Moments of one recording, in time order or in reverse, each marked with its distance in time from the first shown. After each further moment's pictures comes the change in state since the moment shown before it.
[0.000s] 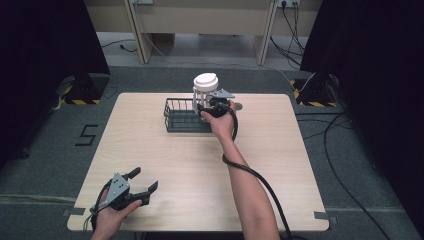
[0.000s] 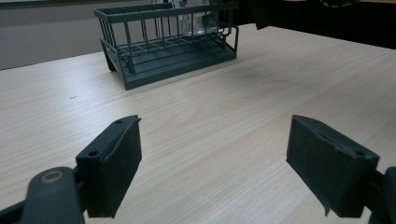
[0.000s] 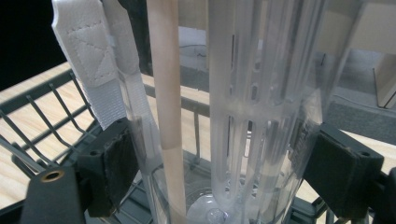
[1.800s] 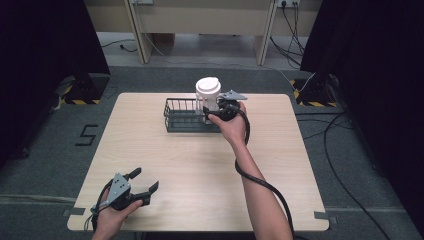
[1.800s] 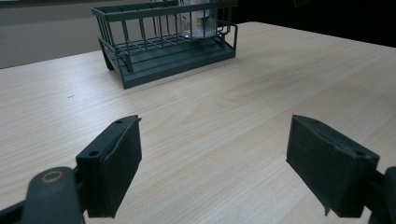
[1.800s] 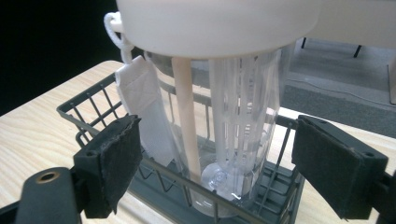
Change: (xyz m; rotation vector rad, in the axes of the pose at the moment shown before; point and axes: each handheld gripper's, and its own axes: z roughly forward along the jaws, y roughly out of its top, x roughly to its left) left arm -0.002 0.000 0.001 0.005 -0.002 0.000; right arm -0.003 0.009 -0.059 0.005 0.056 0.022
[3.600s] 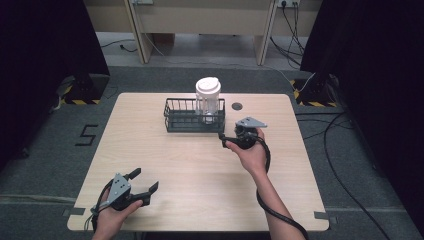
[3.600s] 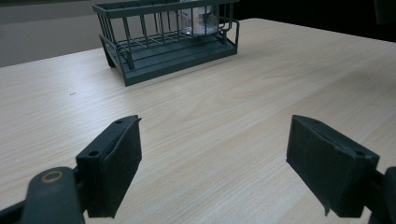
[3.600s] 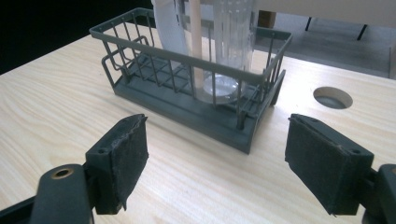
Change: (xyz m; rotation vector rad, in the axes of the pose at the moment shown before) left arm 0.000 0.000 -0.001 0.016 0.008 0.009; right arm -0.003 -0.062 -0.080 0.056 0.017 -0.017
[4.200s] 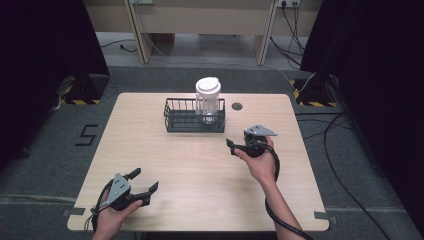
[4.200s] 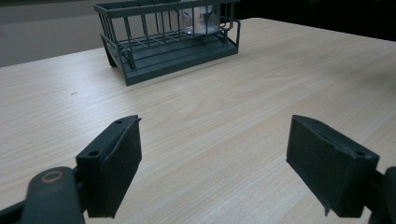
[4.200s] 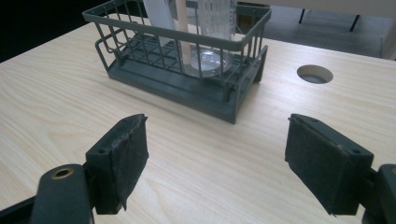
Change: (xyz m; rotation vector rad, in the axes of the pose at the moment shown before) left arm 0.000 0.000 0.000 0.000 0.005 0.001; right arm -0.009 -0.022 -0.025 0.010 -0.020 0.022
